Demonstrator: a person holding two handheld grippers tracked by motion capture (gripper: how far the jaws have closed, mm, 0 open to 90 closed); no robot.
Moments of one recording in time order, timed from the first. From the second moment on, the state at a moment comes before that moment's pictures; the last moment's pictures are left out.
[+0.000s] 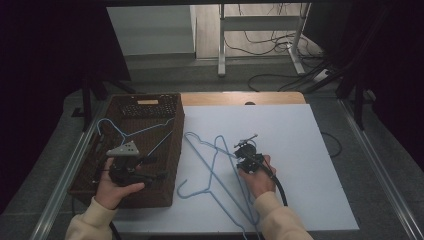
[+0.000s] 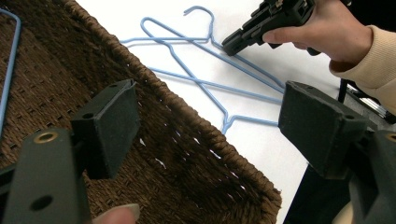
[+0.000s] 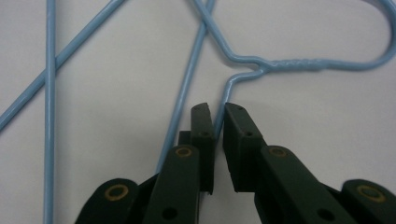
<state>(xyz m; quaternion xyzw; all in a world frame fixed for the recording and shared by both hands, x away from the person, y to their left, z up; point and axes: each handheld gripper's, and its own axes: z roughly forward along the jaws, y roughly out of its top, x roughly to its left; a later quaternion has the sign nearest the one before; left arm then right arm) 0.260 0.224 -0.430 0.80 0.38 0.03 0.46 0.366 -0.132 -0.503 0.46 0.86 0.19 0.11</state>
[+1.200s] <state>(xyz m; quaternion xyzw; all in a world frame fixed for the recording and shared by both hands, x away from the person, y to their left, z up) 0.259 0.202 -0.423 0.82 0.36 0.04 0.46 0.323 -0.228 -0.457 0.37 0.87 0.30 0.10</state>
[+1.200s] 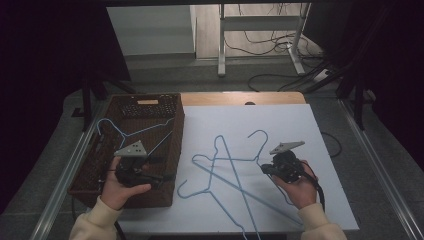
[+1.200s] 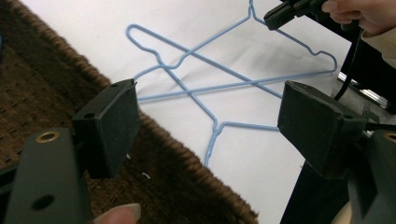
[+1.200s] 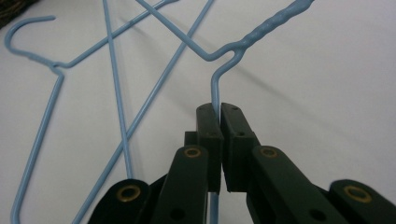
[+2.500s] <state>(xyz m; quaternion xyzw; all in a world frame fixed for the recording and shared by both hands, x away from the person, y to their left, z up) 0.296 0.071 -0.441 0.87 0.29 -0.04 0.40 0.305 -0.244 -0.460 0.29 0.90 0.31 0.06</state>
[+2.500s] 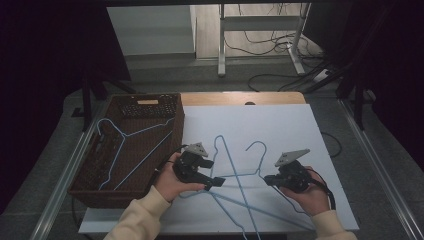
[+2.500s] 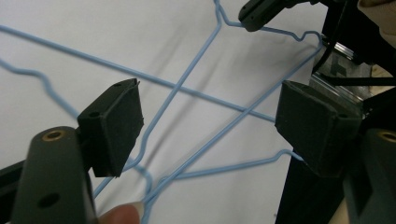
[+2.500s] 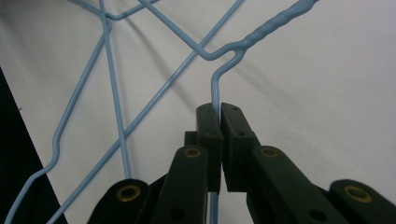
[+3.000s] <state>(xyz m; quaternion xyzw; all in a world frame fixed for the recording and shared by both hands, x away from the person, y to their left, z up) 0.316 0.039 -0.479 0.88 0.30 -0.04 0.37 0.304 -0.243 -0.461 0.28 0.91 0.31 0.05</state>
